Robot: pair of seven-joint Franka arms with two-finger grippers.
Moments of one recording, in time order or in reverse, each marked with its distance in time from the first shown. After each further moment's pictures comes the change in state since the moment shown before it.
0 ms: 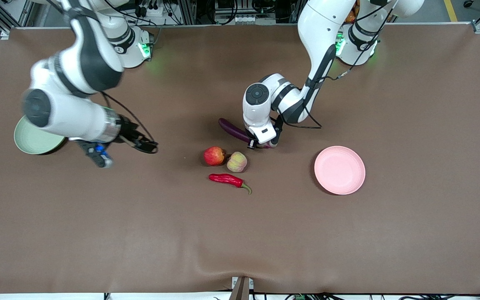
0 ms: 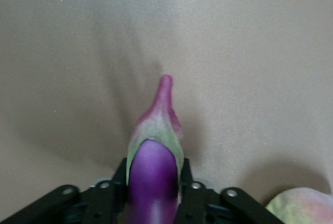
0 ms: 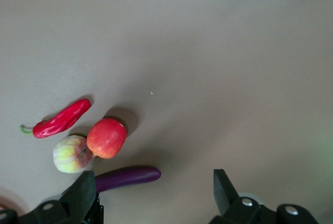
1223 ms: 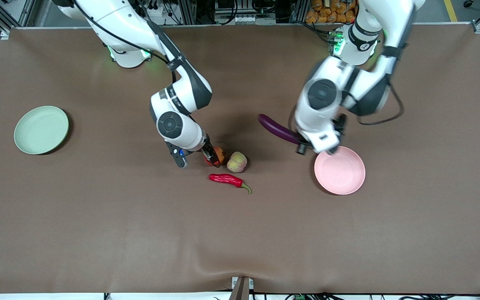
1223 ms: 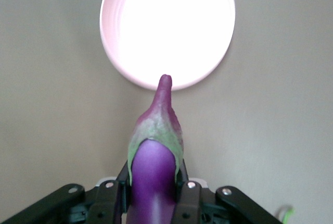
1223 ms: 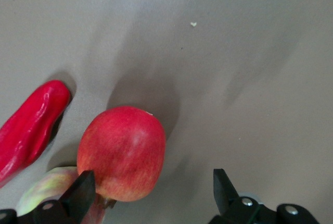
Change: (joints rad) left arm 0.323 -0.324 0.019 0.021 0.006 -0.468 0.423; right arm 0.283 0.324 -0.002 -0.020 -0.012 0.441 0.458
